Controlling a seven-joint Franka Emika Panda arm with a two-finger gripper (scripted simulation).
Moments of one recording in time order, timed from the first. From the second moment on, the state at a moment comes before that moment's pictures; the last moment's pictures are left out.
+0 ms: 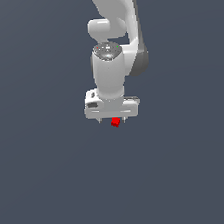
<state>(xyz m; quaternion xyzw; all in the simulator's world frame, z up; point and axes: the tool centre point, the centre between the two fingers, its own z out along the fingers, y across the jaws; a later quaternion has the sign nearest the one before) 0.014 -0.002 0.187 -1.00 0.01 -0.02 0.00</state>
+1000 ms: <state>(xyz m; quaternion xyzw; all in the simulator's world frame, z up) -0.033 0.001 0.114 -1.00 0.09 -0.01 0.00</state>
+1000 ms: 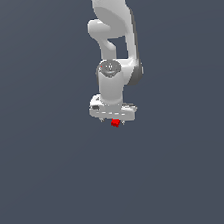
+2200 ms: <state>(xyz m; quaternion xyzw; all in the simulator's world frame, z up) -0.088 0.017 0.021 -0.98 0.19 0.00 0.00</state>
